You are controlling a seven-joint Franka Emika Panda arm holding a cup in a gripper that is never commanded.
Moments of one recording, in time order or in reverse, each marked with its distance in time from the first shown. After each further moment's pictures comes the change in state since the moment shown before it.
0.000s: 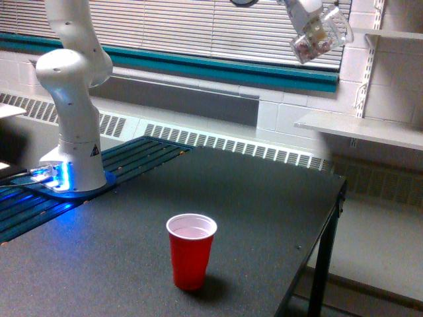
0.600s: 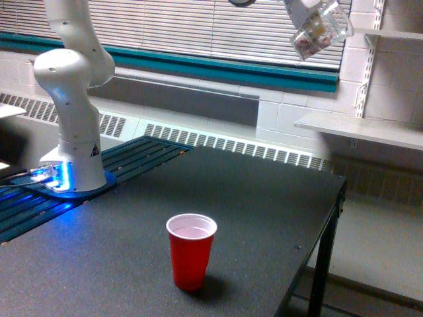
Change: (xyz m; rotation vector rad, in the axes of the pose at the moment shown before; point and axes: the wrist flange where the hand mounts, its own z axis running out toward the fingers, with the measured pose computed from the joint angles) arm -0.006 0.001 -0.008 0.011 0.043 0.000
